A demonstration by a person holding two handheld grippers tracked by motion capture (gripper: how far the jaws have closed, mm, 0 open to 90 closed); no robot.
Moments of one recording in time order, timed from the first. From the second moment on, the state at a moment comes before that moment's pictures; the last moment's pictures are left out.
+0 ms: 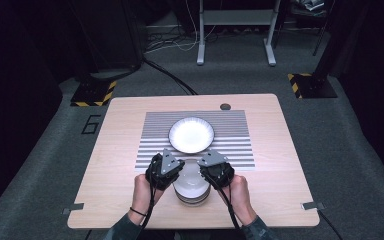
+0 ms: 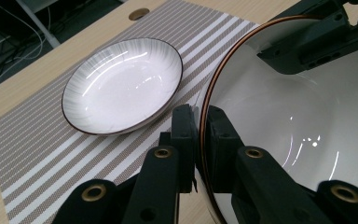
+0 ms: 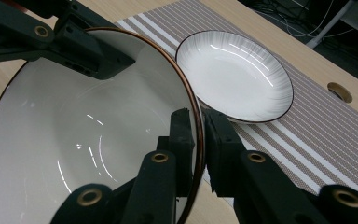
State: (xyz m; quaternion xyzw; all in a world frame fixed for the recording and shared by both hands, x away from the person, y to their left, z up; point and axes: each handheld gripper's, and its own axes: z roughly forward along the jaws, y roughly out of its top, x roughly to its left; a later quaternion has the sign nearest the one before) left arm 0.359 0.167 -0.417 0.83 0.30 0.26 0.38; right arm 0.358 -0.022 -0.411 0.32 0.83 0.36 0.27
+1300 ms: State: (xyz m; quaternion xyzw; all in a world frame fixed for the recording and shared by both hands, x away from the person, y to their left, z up) left arm 0.359 0.174 -0.392 0.82 0.29 0.27 0.41; right arm 0.354 -0.018 -0.385 0.30 0.82 0.38 0.31
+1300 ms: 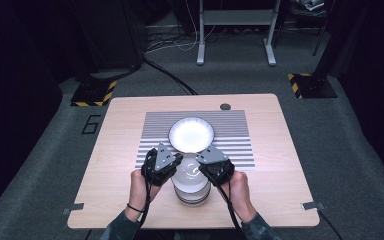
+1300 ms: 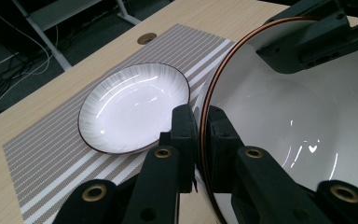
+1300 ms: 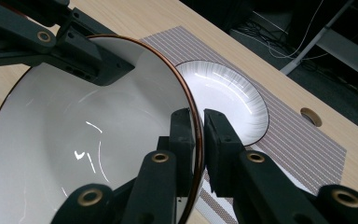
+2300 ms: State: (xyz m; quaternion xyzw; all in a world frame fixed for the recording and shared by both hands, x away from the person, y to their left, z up) left arm 0.377 0.173 -0.358 0.81 0.28 0.29 0.42; right arm 0.367 -0.019 -0.352 0.30 0.81 0.38 0.33
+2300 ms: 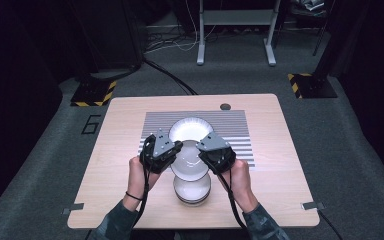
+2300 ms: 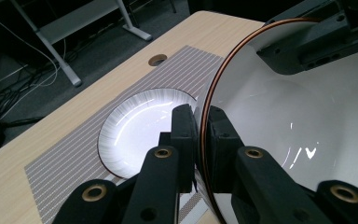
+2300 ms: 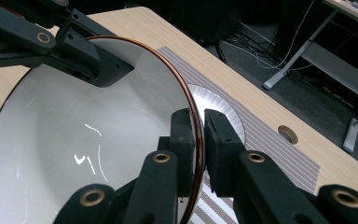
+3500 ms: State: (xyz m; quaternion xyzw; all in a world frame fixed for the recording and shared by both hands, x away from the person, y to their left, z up) left arm 0.435 0.172 -0.363 0.82 0.29 0.29 0.41; right arm 0.425 -0.014 -0.358 0.32 0.81 0.37 0.33
